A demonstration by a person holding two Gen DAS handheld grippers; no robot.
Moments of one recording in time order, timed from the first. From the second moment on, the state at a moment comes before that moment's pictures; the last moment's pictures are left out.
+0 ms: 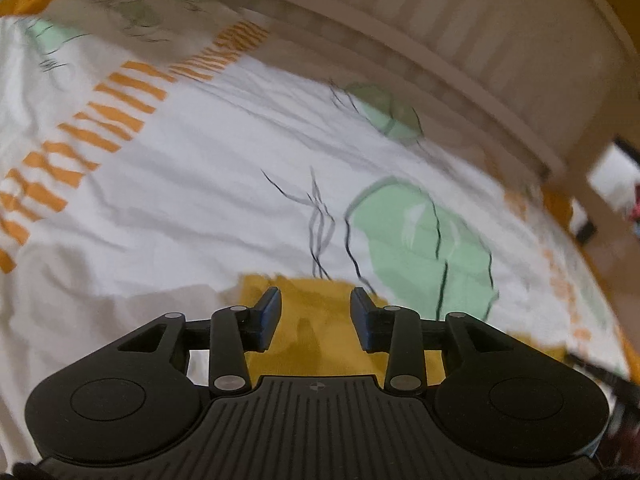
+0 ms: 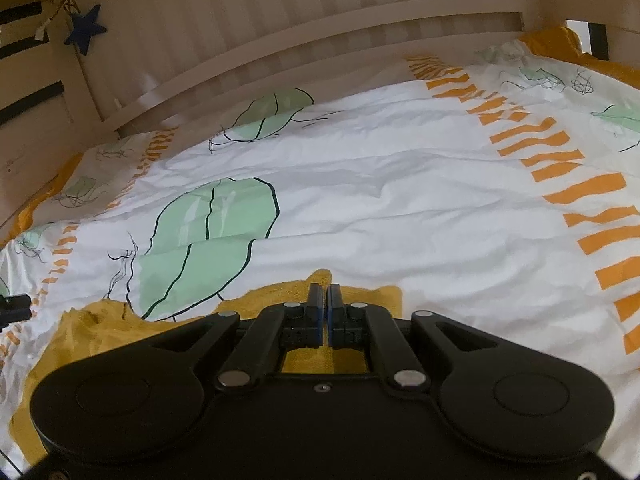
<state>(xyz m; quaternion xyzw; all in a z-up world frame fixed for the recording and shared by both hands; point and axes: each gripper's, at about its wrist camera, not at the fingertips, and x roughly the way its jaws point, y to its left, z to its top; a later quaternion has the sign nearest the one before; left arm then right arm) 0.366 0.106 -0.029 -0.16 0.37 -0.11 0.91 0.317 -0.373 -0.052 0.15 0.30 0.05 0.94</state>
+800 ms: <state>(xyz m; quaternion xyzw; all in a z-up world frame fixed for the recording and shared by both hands) 0.368 0.082 -0.067 -0.05 0.47 -0.12 0.87 0.326 -0.384 -0.061 0.20 0.40 0.09 0.89</state>
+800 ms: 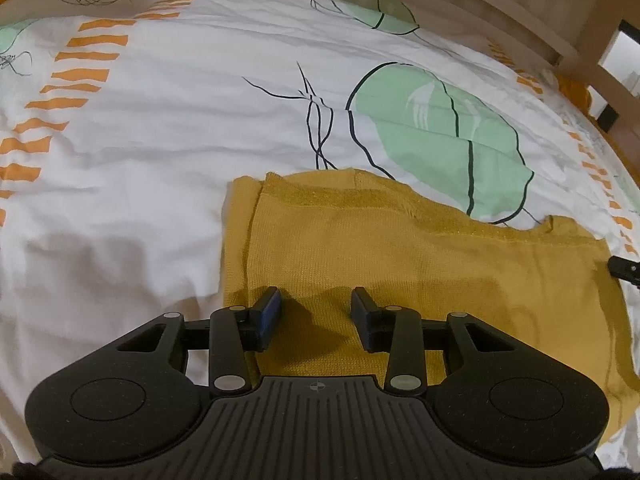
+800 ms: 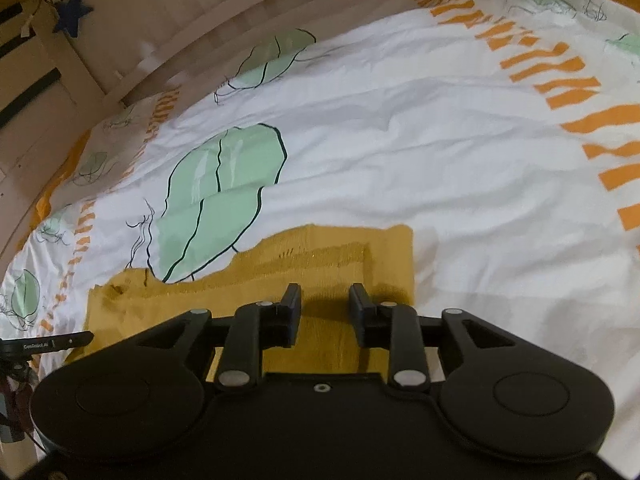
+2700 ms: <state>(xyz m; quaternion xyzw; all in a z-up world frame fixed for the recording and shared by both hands) 0.352 0.055 -0.042 0.02 0.40 -0.14 0.91 0.319 -0.386 -0.049 0.10 0.33 0.01 0.94</state>
